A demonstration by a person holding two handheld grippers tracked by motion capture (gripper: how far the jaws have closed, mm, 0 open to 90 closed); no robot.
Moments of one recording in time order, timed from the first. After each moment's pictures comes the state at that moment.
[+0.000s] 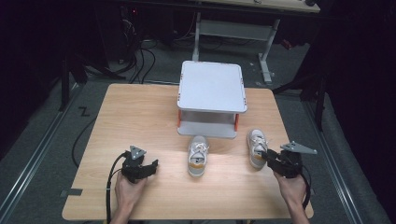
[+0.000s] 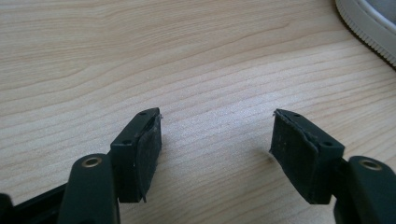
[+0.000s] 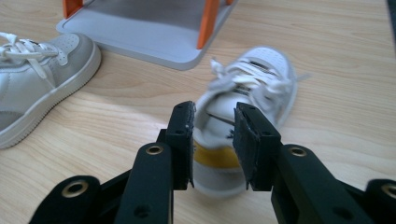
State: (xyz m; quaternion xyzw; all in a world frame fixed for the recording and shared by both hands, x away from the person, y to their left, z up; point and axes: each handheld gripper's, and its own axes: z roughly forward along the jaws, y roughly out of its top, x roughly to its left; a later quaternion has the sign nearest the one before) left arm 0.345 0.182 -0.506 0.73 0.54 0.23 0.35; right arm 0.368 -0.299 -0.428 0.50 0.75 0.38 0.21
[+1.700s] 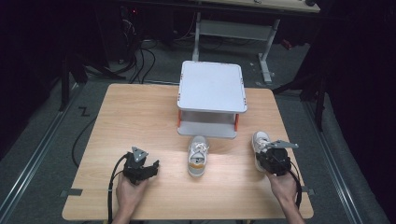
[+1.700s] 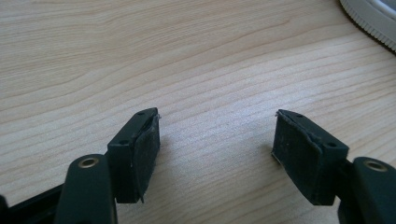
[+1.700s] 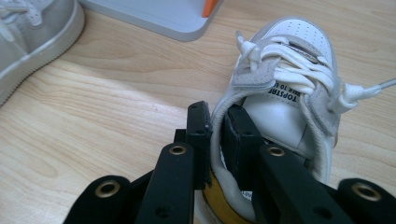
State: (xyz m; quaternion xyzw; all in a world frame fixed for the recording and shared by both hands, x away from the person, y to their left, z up) left arm 0.345 0.178 -0.507 0.74 0.54 0.24 0.34; right arm 0.376 -0.272 -0.434 0.50 0.78 0.30 0.21
